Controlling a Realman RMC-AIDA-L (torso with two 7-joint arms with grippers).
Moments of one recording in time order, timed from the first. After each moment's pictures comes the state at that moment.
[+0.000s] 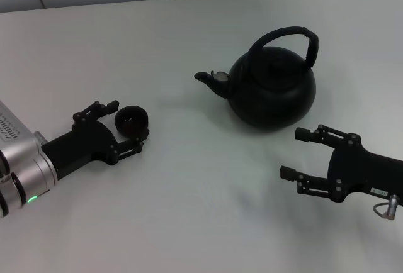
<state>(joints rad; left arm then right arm) -0.57 -2.08 0.82 0.08 1.52 1.10 -0.54 0.27 2.08 -0.51 -0.41 -1.96 -1.62 0.77</state>
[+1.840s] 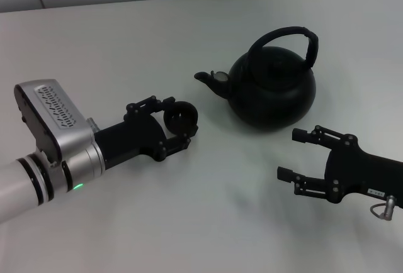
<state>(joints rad) -0.75 -2.08 0.79 -0.13 1.53 1.09 -0.42 0.28 2.08 -0.51 -0.40 -1.96 -1.62 0.76</state>
